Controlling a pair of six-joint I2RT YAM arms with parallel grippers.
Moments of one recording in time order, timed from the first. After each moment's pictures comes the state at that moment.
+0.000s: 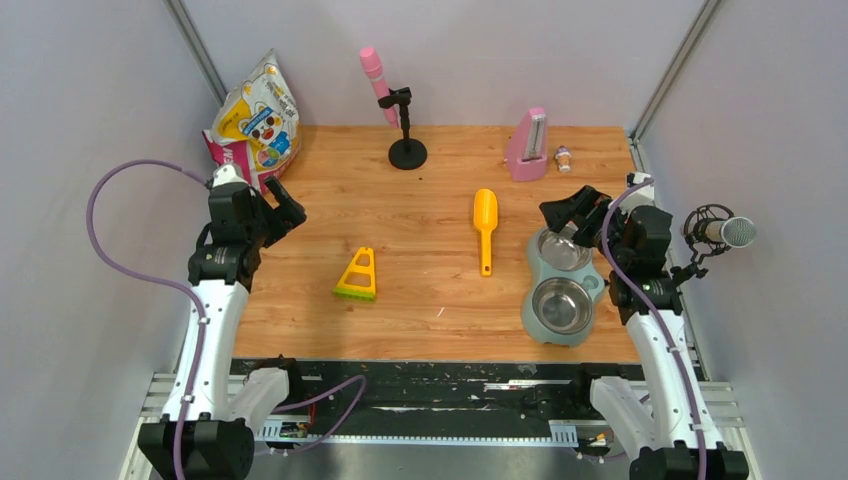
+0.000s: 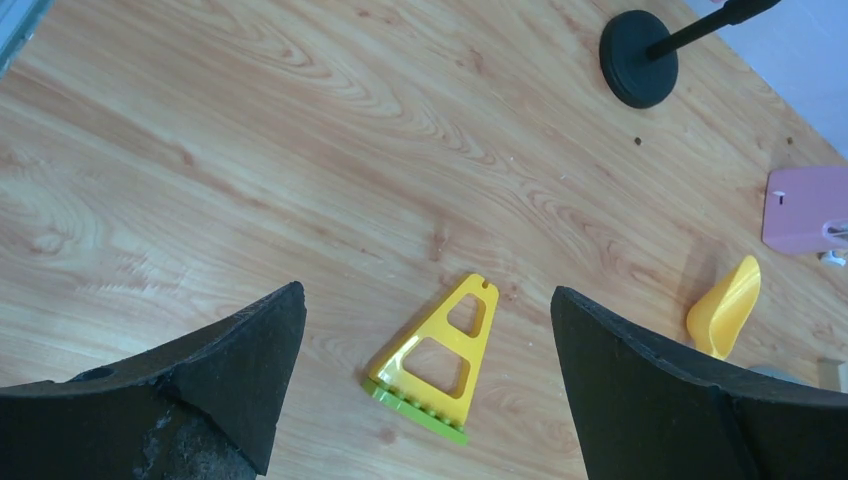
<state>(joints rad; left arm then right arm) 0.04 0.94 1.00 -0.62 -0.05 -0.54 -0.02 0.82 0.75 -0.17 -0.33 0.54</state>
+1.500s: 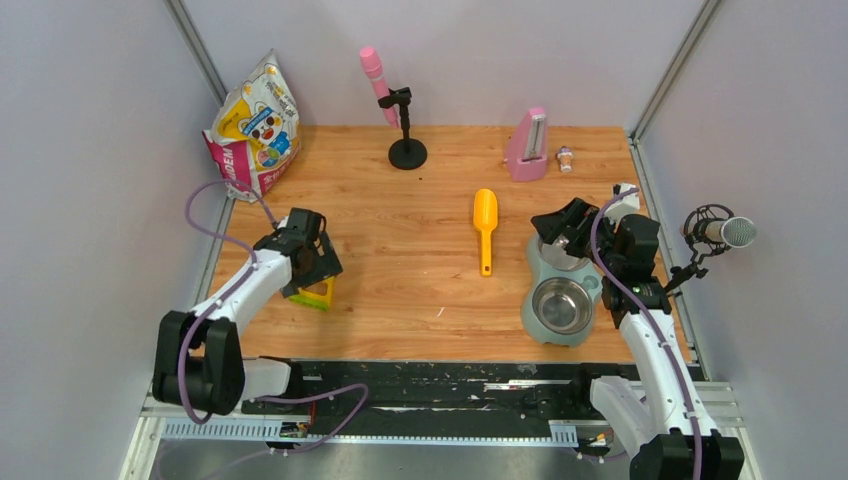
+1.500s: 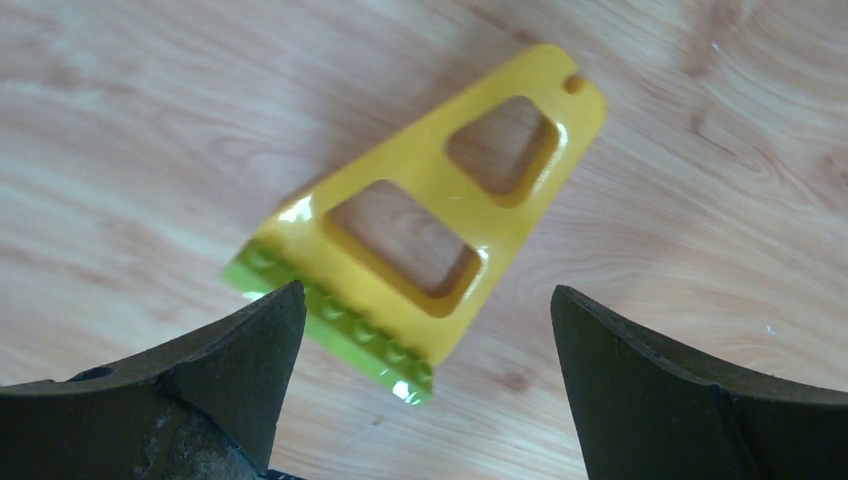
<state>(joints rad) -0.23 1.32 0.78 -0.63 -0.22 -0.62 -0.02 0.83 0.63 -0.09 -0.41 0.55</state>
